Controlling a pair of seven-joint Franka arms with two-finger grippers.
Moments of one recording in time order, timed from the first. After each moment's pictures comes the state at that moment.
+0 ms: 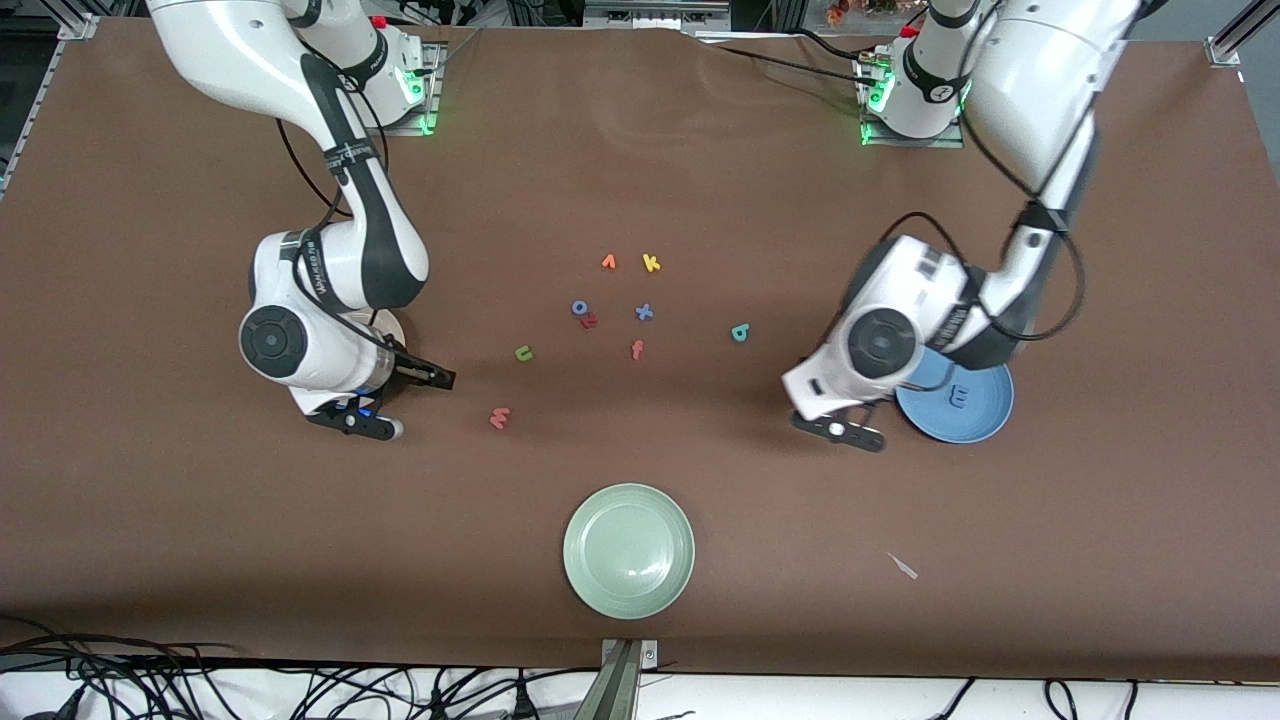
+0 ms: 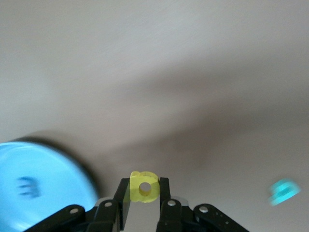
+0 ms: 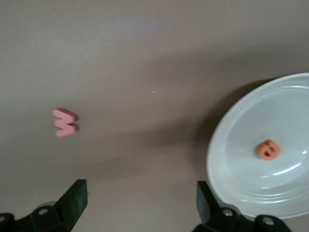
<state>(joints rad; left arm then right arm) -0.10 0.62 -0.28 -1.57 0.25 1.91 -0.11 0.46 0.56 -0.19 -1.68 0.23 2.06 0.43</state>
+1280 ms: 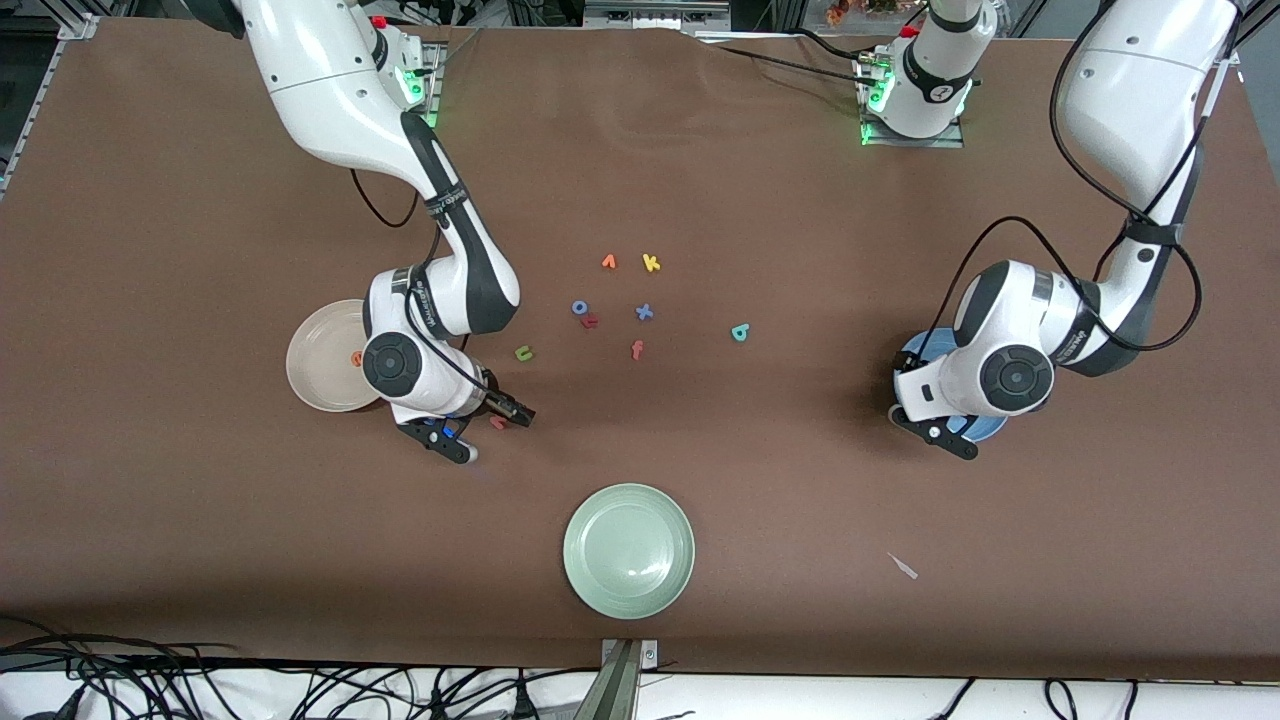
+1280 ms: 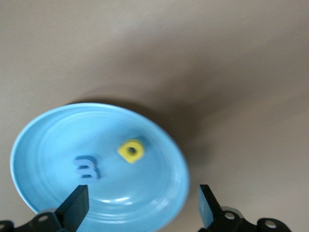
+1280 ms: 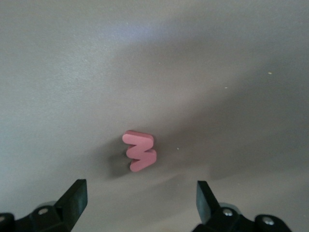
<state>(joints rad) 0.11 0.57 -0.33 -1.73 0.26 1.95 0.14 0.57 0.78 -0.19 -1.54 0.36 2.21 0.69</state>
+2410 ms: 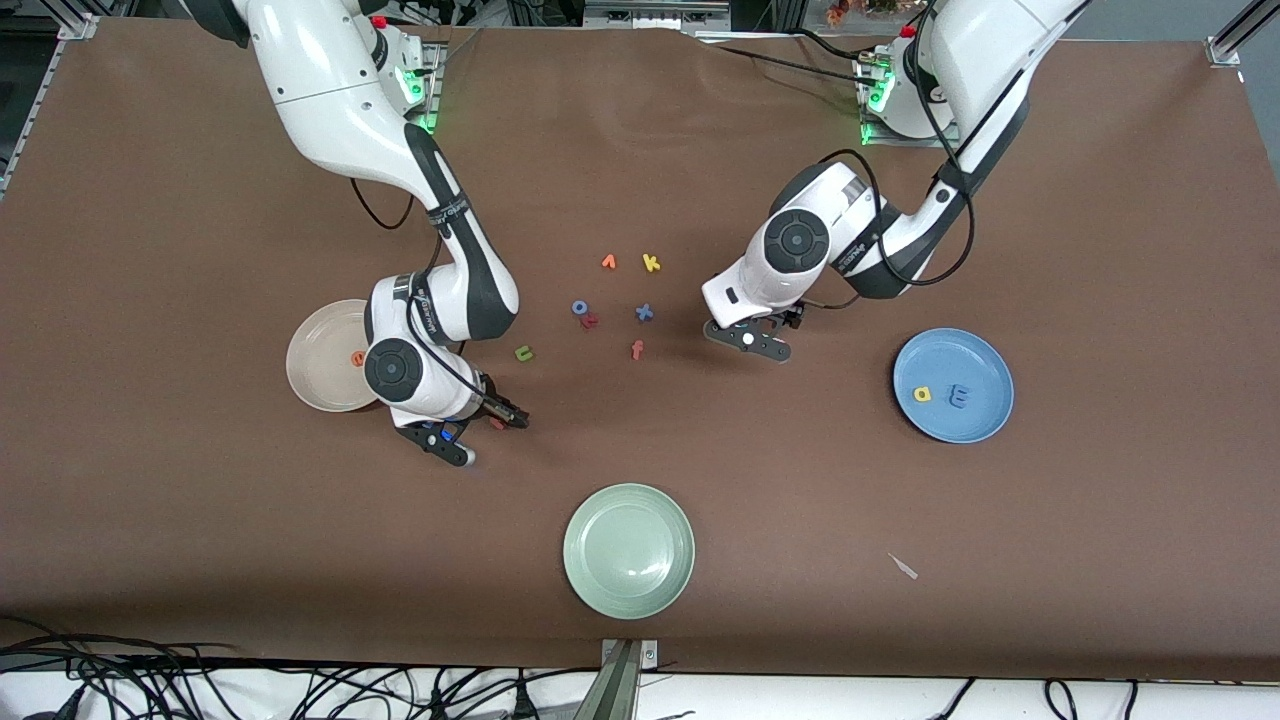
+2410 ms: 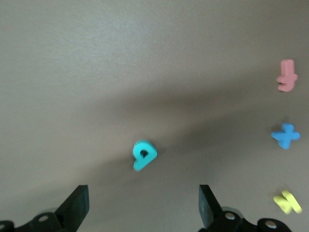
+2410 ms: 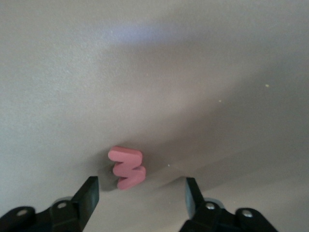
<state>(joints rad) -0.06 0.55 -0.57 -1.96 0.24 2.32 -0.44 0.56 0.80 -0.20 -1.54 0.36 2.24 0.67</state>
